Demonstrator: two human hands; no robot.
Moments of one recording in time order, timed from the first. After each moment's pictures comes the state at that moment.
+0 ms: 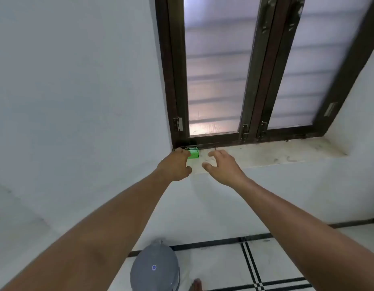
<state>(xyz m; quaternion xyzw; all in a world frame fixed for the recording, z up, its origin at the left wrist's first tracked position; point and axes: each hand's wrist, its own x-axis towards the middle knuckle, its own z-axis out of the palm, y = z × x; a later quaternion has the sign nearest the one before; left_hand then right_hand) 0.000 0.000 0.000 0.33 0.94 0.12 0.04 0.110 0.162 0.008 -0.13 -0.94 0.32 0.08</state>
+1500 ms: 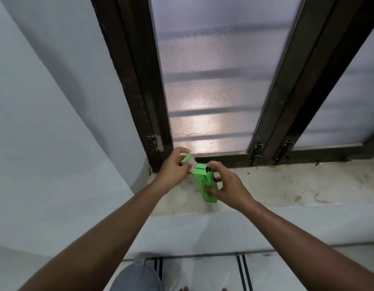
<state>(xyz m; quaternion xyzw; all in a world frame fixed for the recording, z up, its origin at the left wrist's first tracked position) -0.189 0.150 -0.060 0.12 0.78 0.59 0.18 -0.085 0.336 -0.095 -0.02 -0.92 0.40 0.05</state>
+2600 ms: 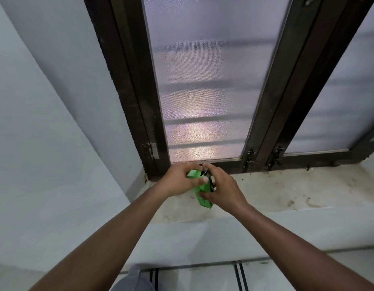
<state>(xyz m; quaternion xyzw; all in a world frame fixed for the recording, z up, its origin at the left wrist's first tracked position) -0.184 0.163 -0.045 0.26 0.86 0.39 0.20 -0.089 0.330 -0.083 -0.06 -0.93 0.36 0.06</state>
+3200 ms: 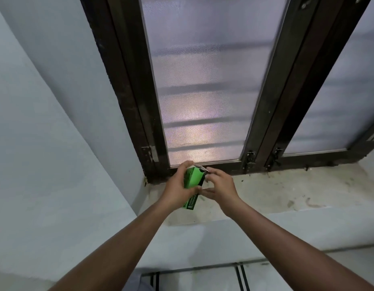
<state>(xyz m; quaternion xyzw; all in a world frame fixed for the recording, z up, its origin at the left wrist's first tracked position) -0.166 0.158 -0.078 0.19 0.82 0.51 0.18 -0.103 0.306 -0.064 -0.31 -0.54 0.78 0.03</state>
